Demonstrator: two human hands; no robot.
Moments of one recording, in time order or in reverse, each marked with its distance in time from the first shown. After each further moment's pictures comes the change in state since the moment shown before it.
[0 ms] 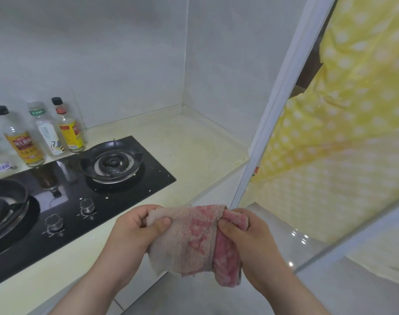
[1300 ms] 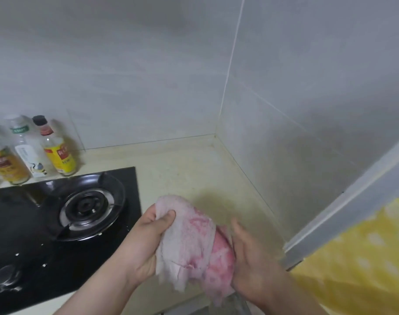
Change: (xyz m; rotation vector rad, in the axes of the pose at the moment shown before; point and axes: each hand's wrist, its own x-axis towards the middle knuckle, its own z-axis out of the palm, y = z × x) left_hand 0.347 0.030 0.129 -0.650 0.281 -0.216; right_hand 0.413 -0.073 -0.033 0.576 -0.674 0.710
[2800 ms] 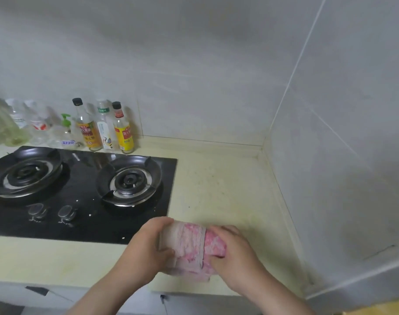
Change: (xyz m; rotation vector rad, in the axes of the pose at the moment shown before) left_hand -0.033 -0.061 -0.020 1.176 0.503 0.438; right_hand 0.050 -0.018 -0.045 -1.700 -0.165 -0.556
